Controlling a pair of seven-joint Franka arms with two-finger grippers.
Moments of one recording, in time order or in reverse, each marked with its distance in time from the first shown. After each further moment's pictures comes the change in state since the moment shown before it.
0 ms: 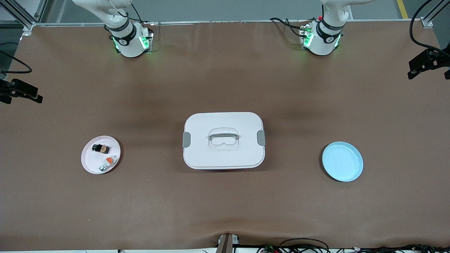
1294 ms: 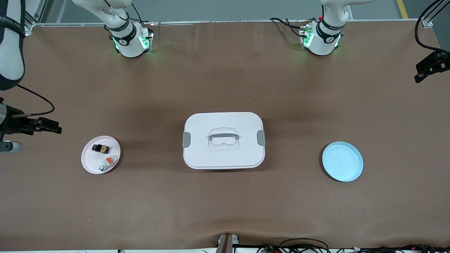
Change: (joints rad) left arm 0.008 0.000 0.016 -0.003 0.000 0.055 -0.001; right arm 0.003 0.175 0.000 0.027 0.000 0.140 0.003
